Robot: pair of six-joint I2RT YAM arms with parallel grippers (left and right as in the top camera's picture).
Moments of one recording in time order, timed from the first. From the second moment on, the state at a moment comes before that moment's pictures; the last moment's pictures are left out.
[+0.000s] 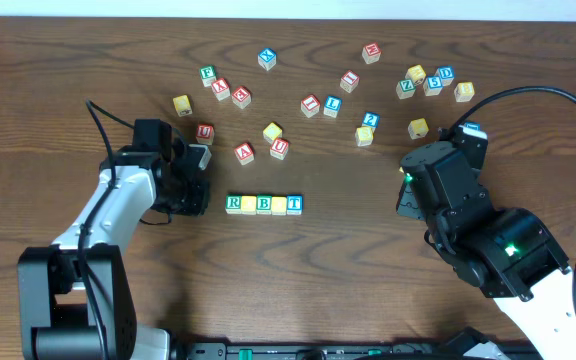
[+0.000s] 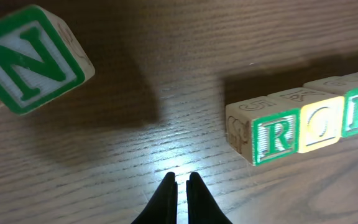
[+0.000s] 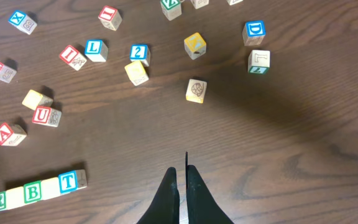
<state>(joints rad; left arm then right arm) 0.01 1.64 0.94 -0.74 0.31 0.17 0.57 1.10 1.22 -1.09 0.44 0.73</state>
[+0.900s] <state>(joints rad) -0.03 1.65 0.89 -0.63 0.35 0.15 0.57 1.10 1.22 -1.09 0.44 0.73</state>
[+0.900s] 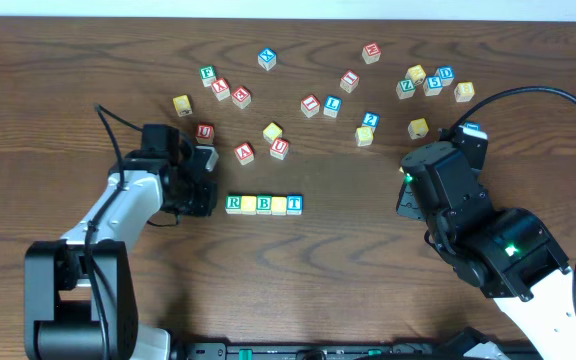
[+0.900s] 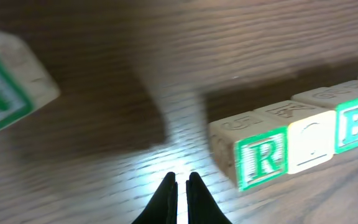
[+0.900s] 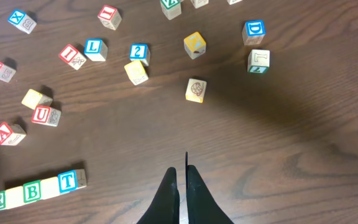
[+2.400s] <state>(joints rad) -0.17 1.65 0.89 -0.58 0.41 0.04 0.57 1.10 1.22 -1.10 0.42 0.73</state>
